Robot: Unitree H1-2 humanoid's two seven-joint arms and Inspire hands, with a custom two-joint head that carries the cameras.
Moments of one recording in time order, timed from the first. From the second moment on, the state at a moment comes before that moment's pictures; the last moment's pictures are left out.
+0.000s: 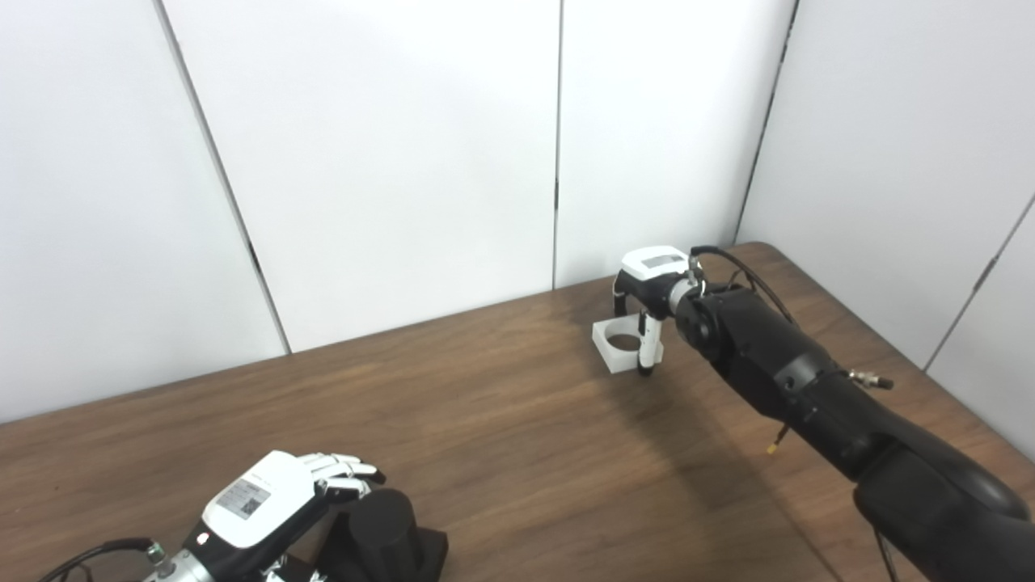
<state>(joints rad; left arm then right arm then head) -0.59 0.60 -0.90 0.34 0.60 -0.47 0.19 -0.69 -0.62 0.39 0.48 -0.86 0.26 0.36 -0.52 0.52</state>
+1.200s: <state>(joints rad) -0.56 0.58 -0.82 0.32 0.61 -0.47 0.09 -0.58 -0.68 0.26 0.22 -0.68 0.20 0.36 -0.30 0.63</state>
